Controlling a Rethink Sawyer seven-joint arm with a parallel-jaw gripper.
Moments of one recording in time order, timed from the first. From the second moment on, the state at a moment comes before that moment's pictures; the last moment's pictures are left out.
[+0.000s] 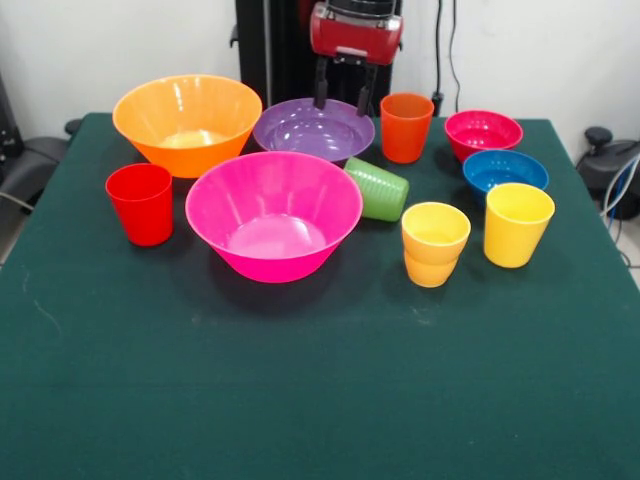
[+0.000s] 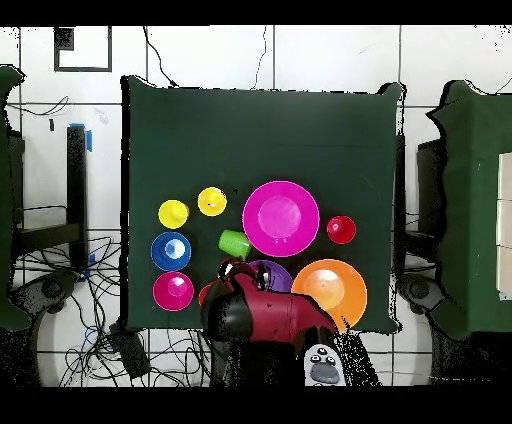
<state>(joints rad) -0.20 -0.80 -0.09 2.16 -0.19 0.03 1.89</state>
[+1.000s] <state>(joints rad) -0.23 -0.60 -0.03 2.13 -0.22 -0.08 1.89</state>
